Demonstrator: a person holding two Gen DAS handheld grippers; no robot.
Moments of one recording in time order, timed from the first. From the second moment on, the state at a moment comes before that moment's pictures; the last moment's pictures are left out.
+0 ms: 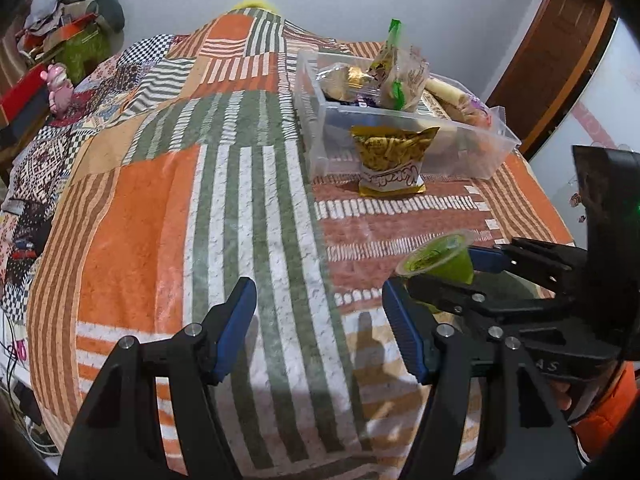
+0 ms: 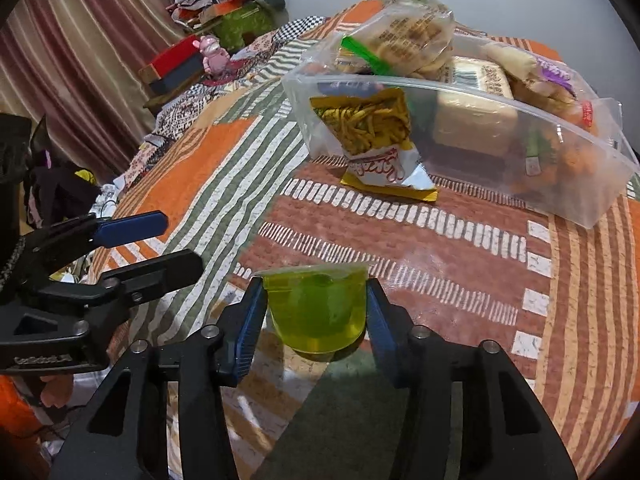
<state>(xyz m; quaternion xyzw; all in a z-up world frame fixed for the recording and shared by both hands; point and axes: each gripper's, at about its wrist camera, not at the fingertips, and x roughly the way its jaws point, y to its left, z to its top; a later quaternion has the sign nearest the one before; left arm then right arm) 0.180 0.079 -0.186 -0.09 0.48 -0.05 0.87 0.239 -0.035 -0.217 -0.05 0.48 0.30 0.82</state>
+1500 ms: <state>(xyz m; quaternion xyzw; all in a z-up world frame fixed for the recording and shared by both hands) 0.265 0.015 -0.137 -0.06 0.38 -0.10 0.92 0.265 -0.160 -0.153 0.02 0.39 0.19 0.90</state>
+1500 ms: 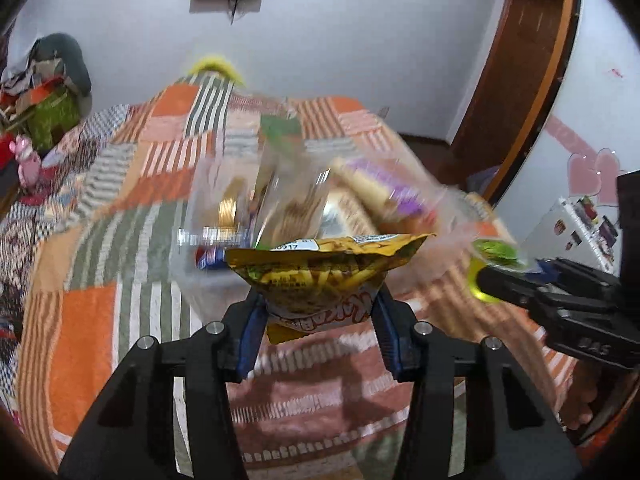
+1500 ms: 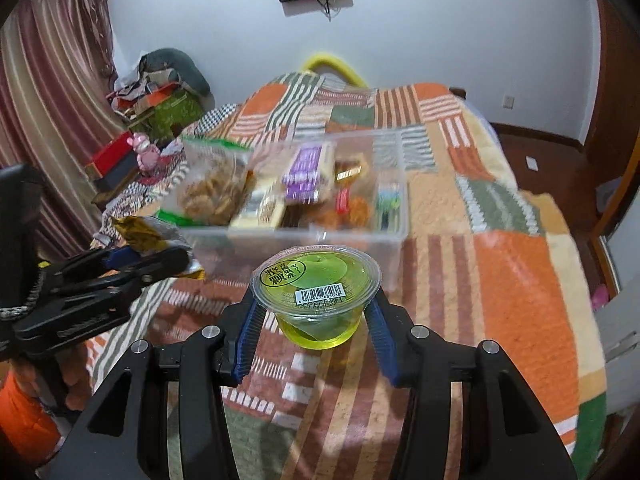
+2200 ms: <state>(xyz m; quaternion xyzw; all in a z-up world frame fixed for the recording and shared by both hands) 0.347 -0.025 -0.118 -0.07 0.38 -0.14 0.91 0.329 -0.168 -0.114 0.02 0.33 0.16 0.93</state>
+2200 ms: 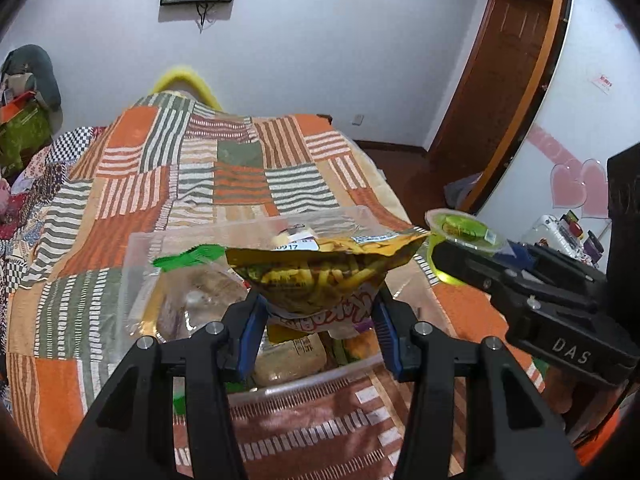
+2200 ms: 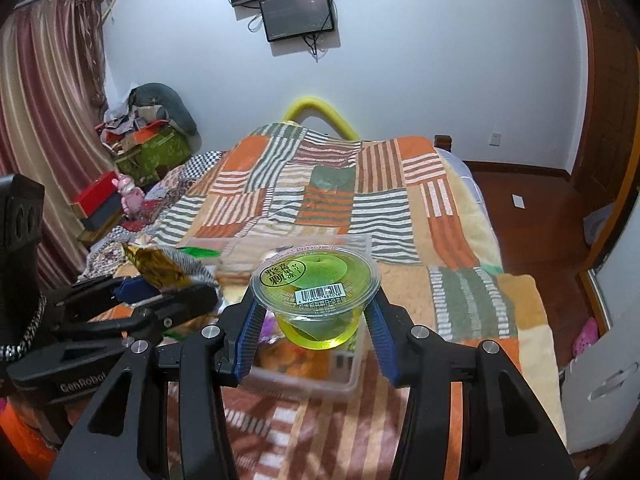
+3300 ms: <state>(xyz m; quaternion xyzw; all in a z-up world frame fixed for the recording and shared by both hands) 0.291 -0.008 -0.056 -0.04 0.29 -0.11 0.95 0.310 -0.164 -0.079 0.00 0.30 0.17 0.94</state>
